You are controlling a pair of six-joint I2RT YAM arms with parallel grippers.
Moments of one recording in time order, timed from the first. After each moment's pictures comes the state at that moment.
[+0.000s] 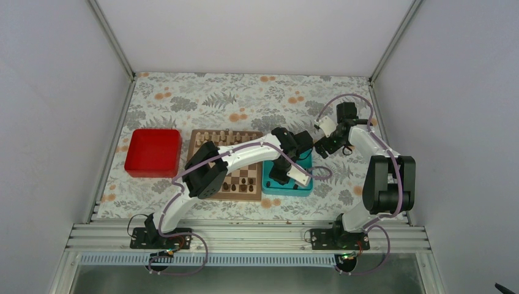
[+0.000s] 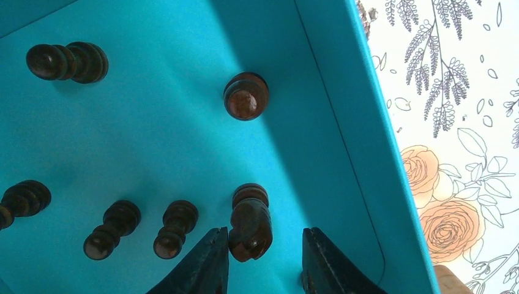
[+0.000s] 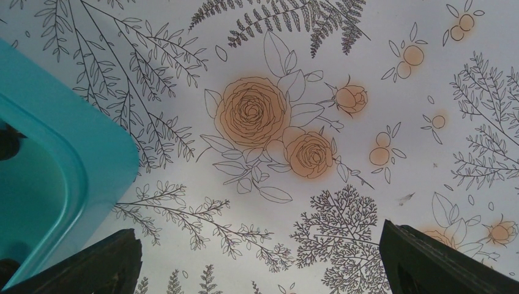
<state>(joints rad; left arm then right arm) -1.06 2.30 2.00 -1.18 0.16 0.93 0.01 1.58 1.03 -0.67 -0.10 -0.63</state>
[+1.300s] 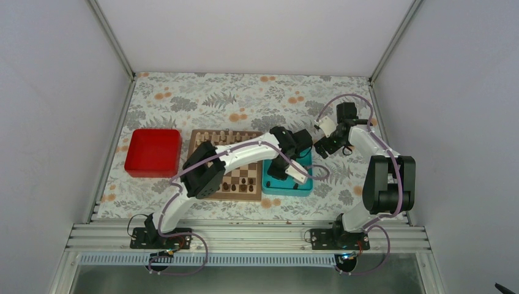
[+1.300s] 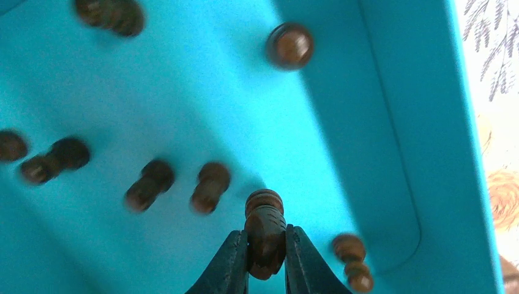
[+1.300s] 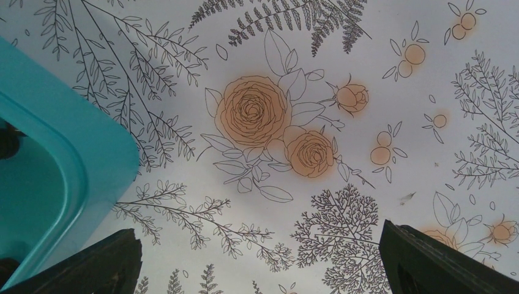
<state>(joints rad) -1.06 2.29 1.99 -1.16 0.07 0.94 0.01 1.58 1.03 -0.67 -0.10 -0.63</state>
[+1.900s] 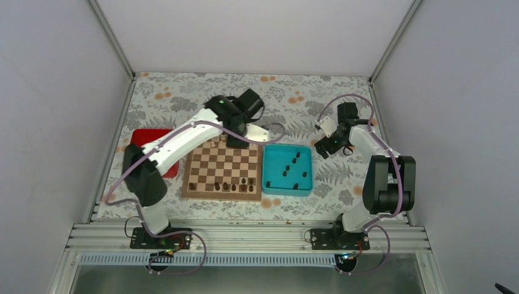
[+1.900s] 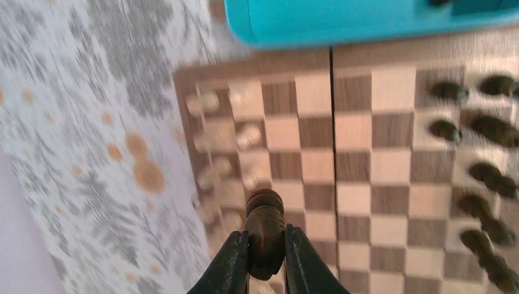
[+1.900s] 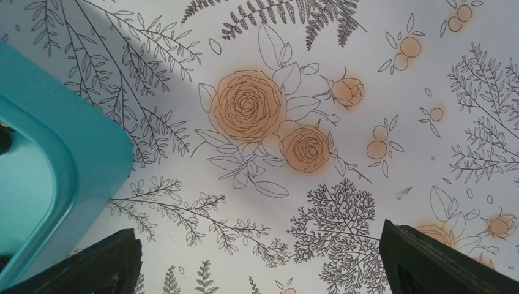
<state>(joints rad) -0.82 1.83 1.79 -1.20 -0.09 0.92 0.01 1.58 1.03 -0.67 -0.09 -0.63</state>
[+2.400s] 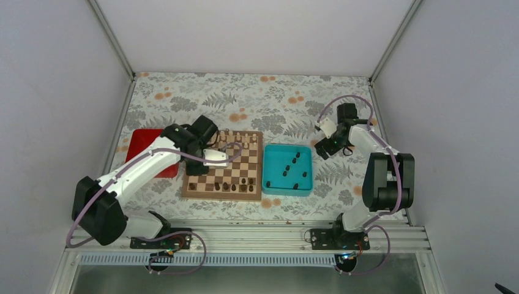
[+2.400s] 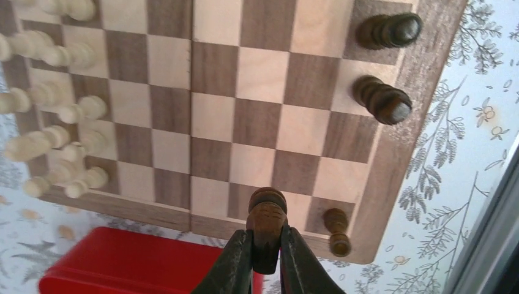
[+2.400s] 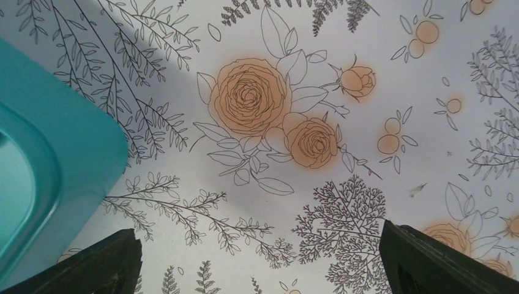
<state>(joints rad) -0.59 1.35 1.11 -1.13 -0.05 0.87 0.00 1.60 1.03 -0.67 -0.09 -0.63</state>
